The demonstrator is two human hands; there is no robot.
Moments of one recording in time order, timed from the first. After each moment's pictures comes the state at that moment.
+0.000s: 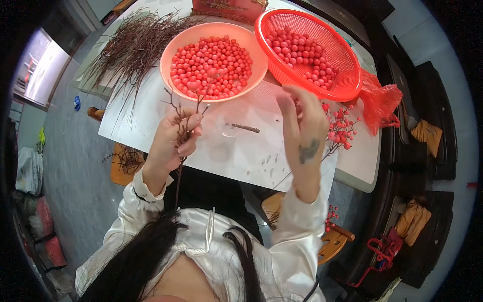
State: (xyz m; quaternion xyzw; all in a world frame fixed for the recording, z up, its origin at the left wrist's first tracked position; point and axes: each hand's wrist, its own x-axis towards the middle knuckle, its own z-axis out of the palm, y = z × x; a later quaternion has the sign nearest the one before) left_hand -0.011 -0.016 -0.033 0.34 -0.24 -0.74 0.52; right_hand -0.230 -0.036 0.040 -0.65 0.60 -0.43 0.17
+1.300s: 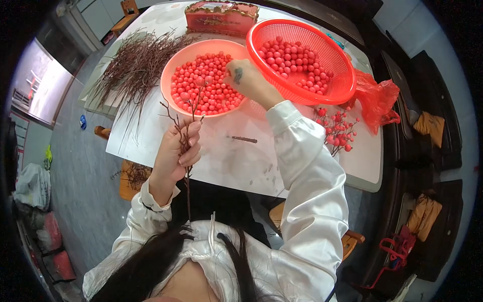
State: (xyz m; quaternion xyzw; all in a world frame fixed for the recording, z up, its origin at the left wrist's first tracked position) left_hand -0.016 -0.020 -0.015 0.30 -0.23 -0.76 0.53; right_hand -0.189 -0.201 -0.026 -0.87 0.42 -0.23 0.13
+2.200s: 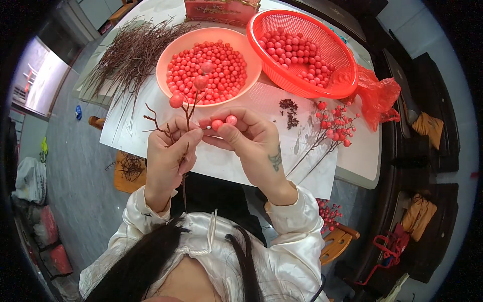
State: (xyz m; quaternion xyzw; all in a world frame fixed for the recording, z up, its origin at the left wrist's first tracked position) left_hand -0.038 0.008 0.017 0.41 -0.32 -0.64 0.56; right_hand -0.194 -0.016 0.020 -0.45 0.28 -0.49 0.69
